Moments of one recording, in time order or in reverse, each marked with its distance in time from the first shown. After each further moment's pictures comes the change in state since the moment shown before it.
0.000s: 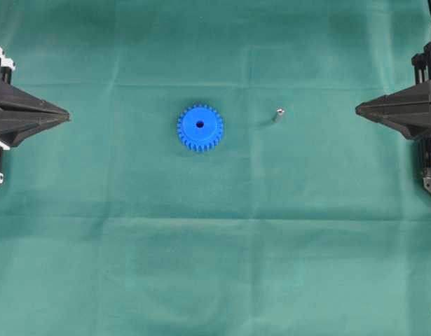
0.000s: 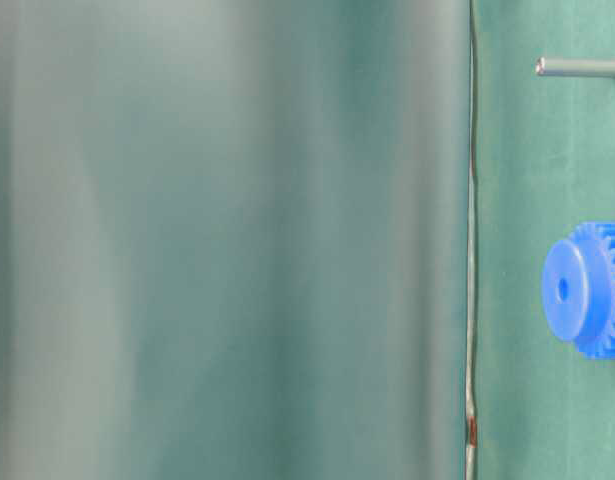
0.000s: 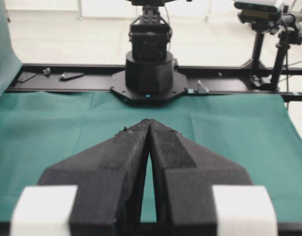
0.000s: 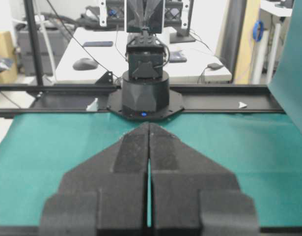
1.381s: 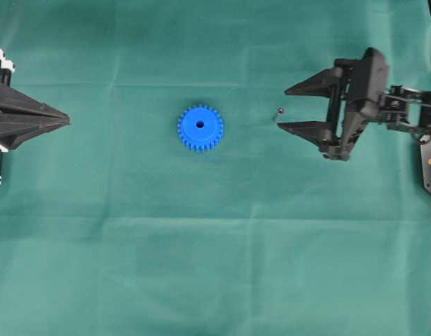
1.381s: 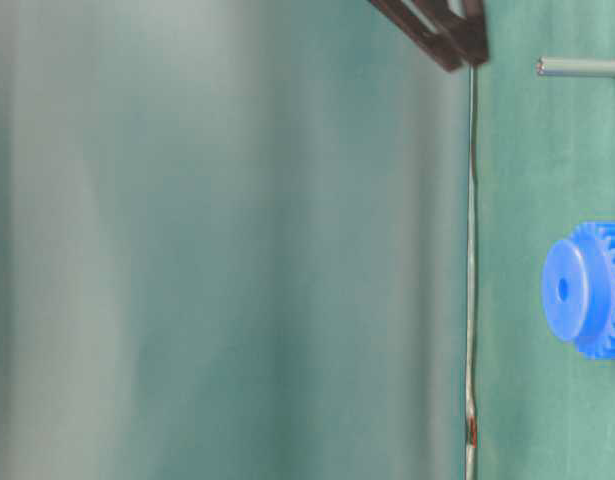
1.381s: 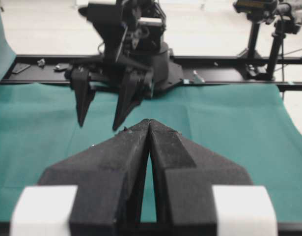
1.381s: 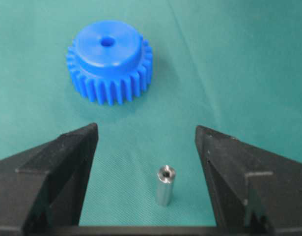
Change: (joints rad) left arm -0.012 -0.009 -0.020 0.009 0.064 -0.011; right arm -0.202 0.801 0.002 0.012 -0.299 0.000
